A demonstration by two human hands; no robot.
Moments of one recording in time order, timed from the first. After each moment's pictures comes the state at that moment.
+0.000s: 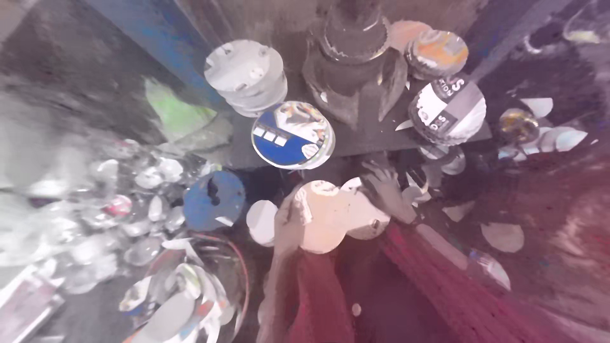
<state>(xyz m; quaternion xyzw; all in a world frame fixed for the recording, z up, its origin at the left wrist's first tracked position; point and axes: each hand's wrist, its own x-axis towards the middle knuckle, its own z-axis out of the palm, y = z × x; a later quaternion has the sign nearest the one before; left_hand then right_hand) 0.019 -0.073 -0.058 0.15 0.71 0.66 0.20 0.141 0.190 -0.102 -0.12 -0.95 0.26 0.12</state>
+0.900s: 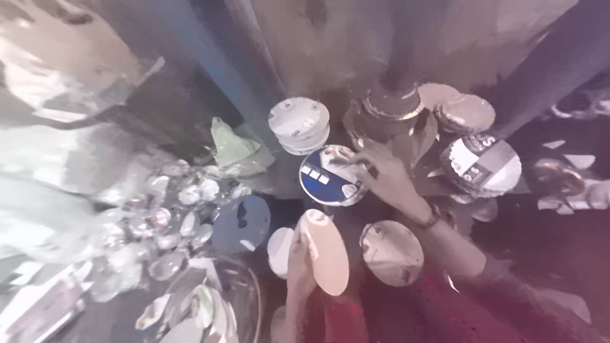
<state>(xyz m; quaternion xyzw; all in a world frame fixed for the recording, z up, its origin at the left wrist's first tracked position) 0.010 -0.093 -0.030 0.07 0.44 0.87 0.21 0.011 0.164 0.068 0.01 -0.89 0.34 0.30</state>
